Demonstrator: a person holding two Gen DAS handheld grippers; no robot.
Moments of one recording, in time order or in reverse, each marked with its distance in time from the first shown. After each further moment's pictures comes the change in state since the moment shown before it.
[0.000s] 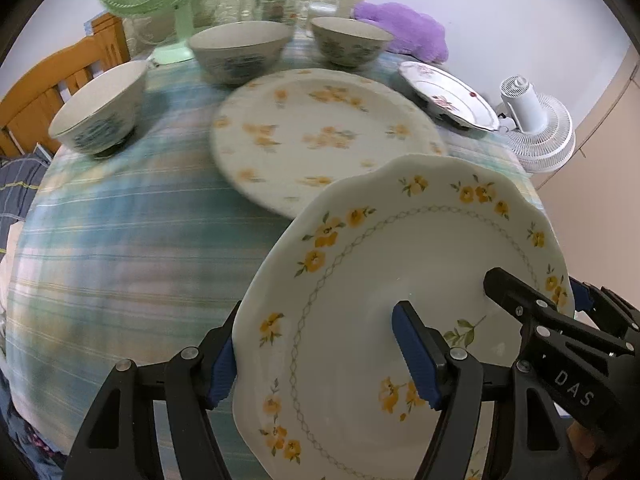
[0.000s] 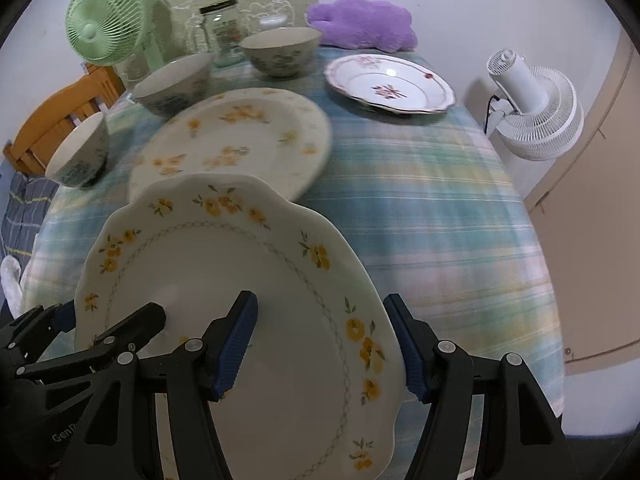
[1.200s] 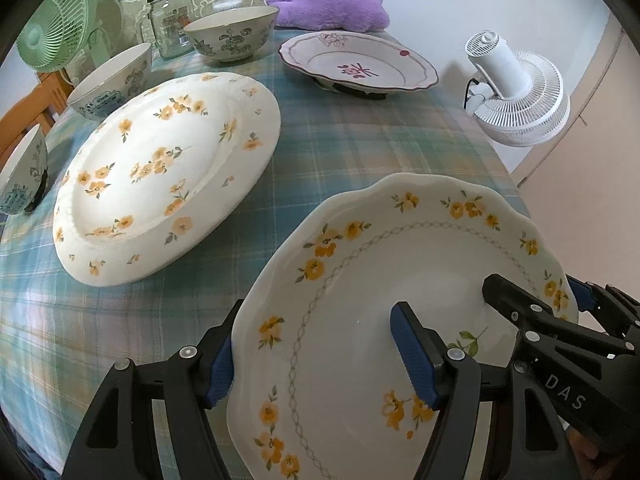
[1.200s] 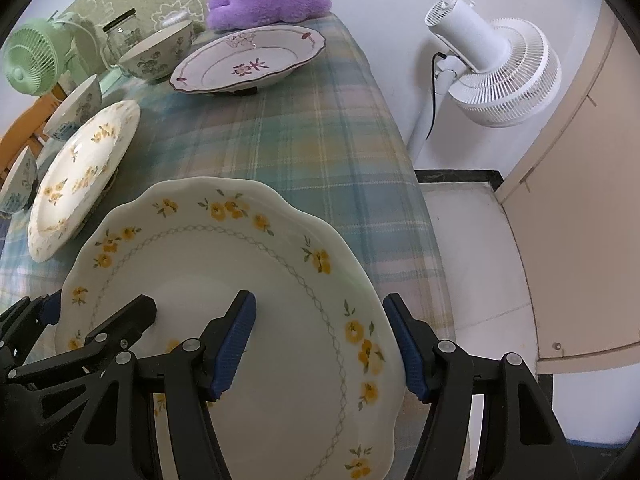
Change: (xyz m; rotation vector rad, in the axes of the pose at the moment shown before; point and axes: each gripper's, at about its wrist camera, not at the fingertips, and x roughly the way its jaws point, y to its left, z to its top) left arm 0.063 -0.132 0.019 0.086 0.018 0.054; right arm 0.043 -0.147 0.014 0.054 0.062 -0.012
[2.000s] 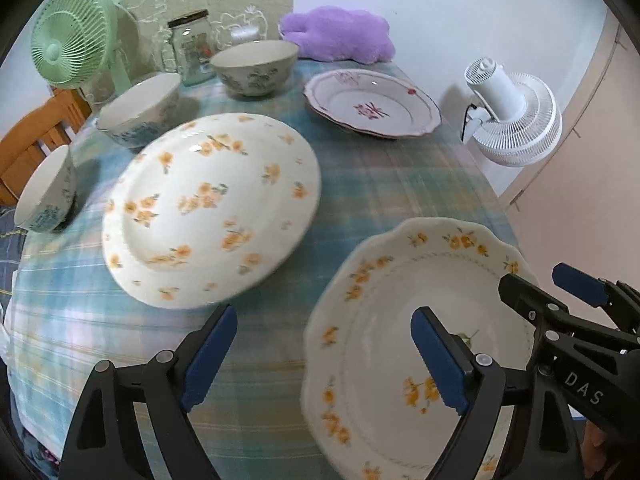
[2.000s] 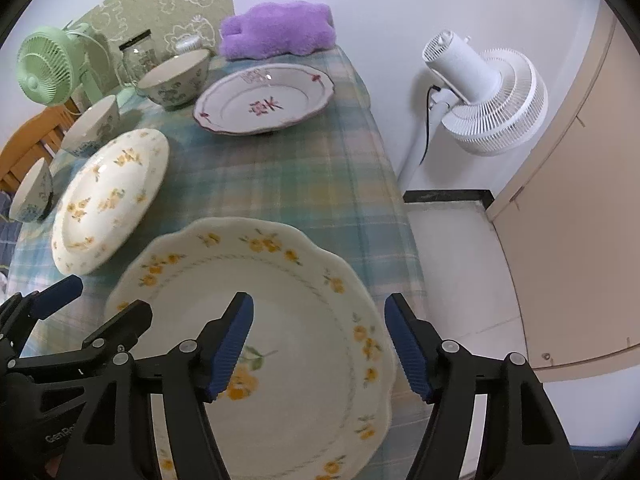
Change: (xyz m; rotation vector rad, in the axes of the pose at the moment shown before) left arm -0.049 0.032 0.013 0.004 -0.053 0.000; right arm -0.052 0.023 0.014 -0.012 -0.058 -0.022
